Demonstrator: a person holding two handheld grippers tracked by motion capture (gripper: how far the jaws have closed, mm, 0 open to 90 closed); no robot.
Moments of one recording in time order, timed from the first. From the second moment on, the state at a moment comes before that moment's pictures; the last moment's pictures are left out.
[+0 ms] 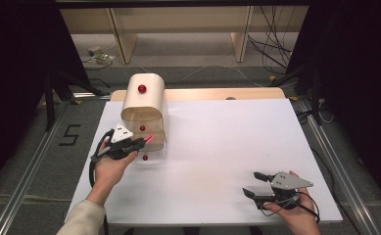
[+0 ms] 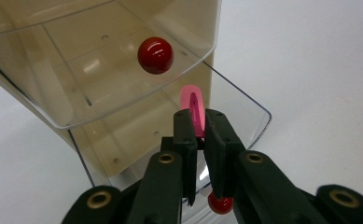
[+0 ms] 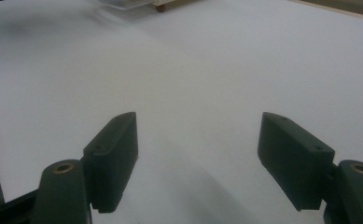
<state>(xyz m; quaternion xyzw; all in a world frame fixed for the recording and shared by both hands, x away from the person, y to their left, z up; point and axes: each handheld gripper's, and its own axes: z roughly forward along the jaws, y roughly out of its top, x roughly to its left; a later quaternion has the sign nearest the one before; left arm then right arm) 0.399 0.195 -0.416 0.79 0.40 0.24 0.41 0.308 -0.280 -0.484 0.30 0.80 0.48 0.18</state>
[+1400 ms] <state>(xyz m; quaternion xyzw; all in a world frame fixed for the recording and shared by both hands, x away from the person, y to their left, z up) 0.409 0.193 -0.425 0.79 0.41 0.25 0.39 0.308 -0.279 -0.484 0.30 0.81 0.48 0.18</state>
